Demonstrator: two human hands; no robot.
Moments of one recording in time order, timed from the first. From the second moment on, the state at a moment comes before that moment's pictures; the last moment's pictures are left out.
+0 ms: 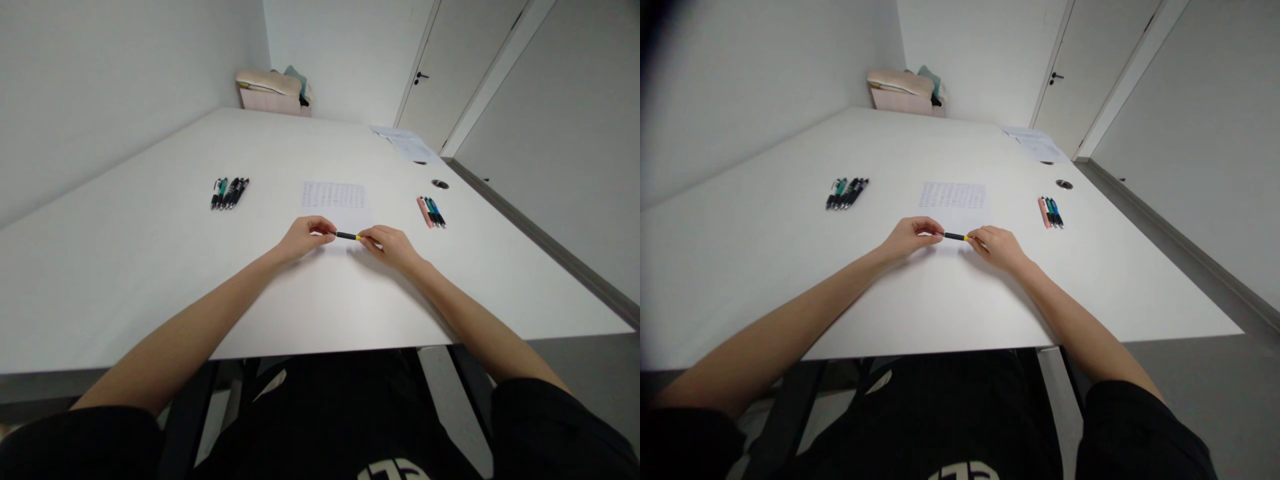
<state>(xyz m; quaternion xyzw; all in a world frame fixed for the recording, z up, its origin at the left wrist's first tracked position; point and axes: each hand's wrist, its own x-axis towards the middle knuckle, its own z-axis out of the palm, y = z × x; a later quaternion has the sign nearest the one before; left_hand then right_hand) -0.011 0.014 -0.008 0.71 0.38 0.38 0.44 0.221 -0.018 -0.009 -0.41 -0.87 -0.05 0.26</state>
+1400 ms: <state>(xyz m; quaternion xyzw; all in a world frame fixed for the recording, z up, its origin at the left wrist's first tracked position) -0.010 0.013 -0.007 0.68 0.47 0.32 0.47 0.222 -0.019 -0.007 -0.37 -0.88 -0.08 0.30</state>
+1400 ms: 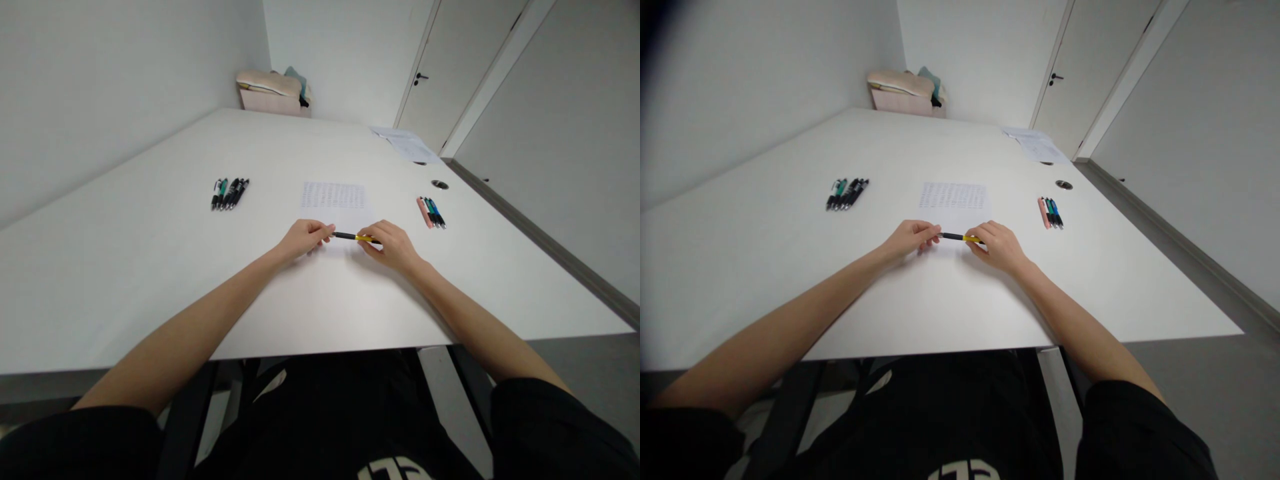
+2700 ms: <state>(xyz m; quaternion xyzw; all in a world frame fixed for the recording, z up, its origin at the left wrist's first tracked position) -0.014 0.012 -0.008 0.75 0.46 0.32 0.36 0.223 -0.017 -0.008 -0.38 -0.88 -0.07 0.28</state>
